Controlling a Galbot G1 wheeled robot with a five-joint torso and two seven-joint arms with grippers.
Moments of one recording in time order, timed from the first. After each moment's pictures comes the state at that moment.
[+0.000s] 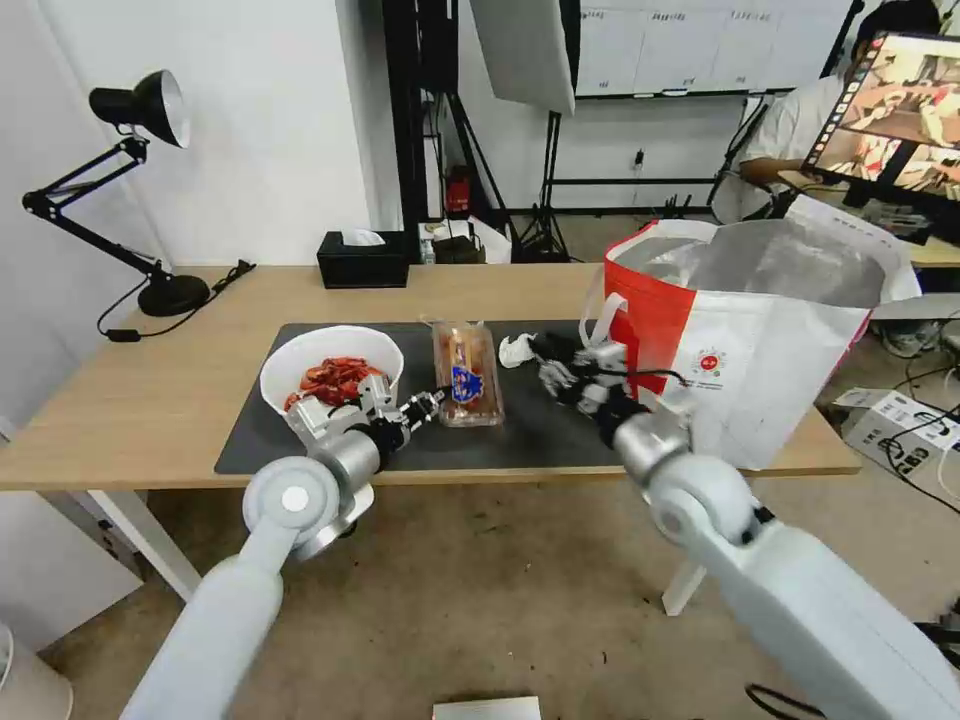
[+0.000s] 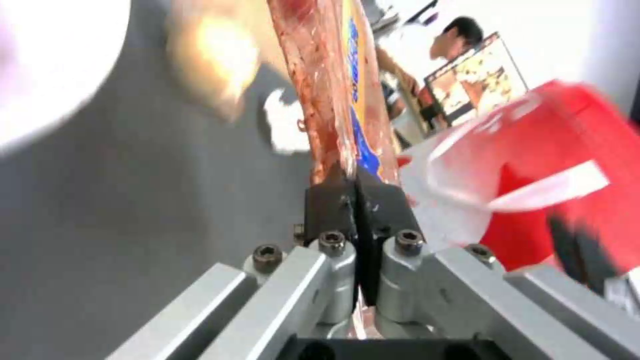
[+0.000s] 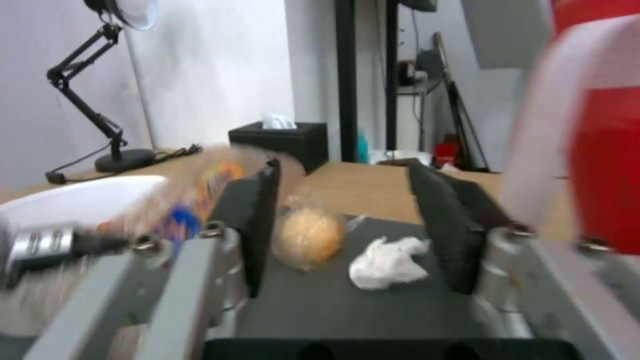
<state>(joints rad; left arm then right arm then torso) 0.95 -1.15 -0.28 -1.95 -1.45 0.46 -0.34 -0.98 0.88 0.10 2.00 0.72 -0.07 0.14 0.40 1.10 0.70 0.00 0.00</state>
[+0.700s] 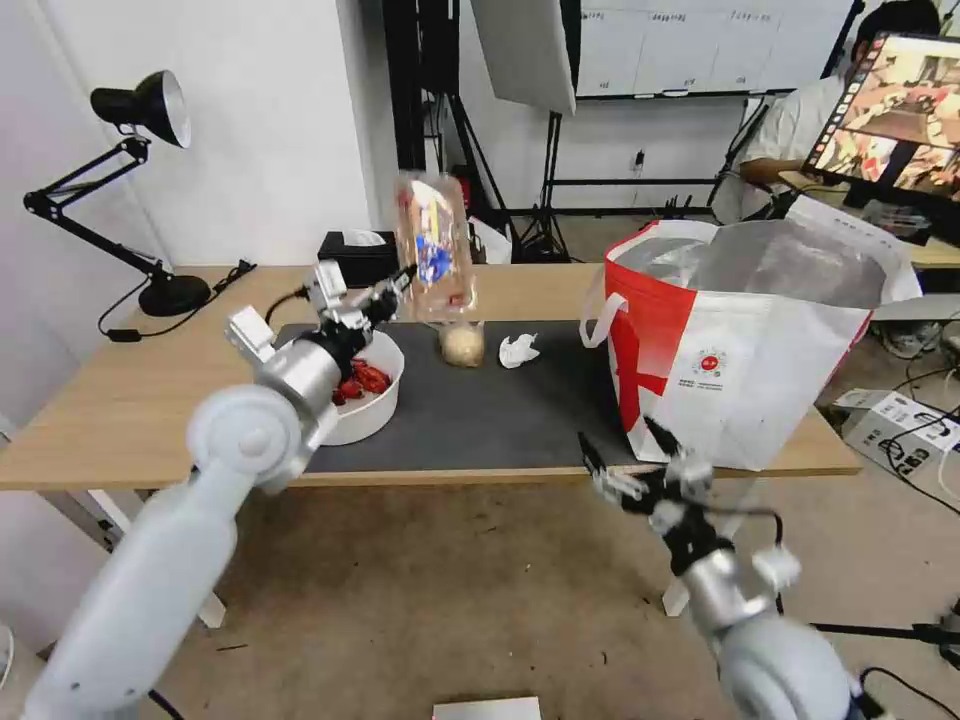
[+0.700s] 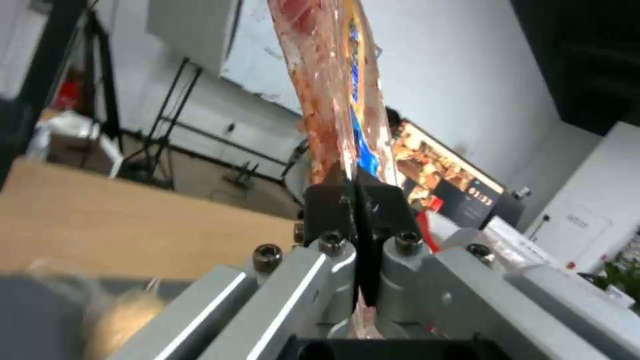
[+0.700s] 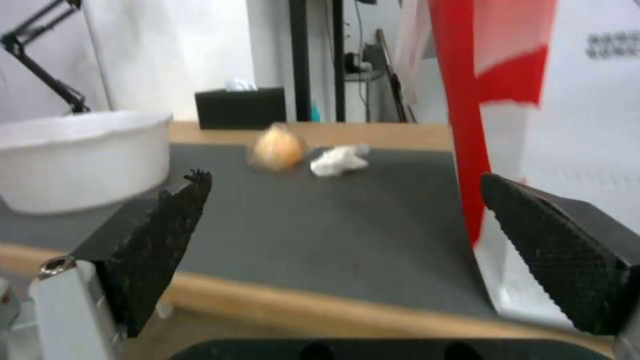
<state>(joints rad) 0.70 -0.97 -0.21 -2.01 -1.35 0.27 -0.24 -1.58 0.93 0.32 2.16 0.47 0.19 0.16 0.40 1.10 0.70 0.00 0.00</state>
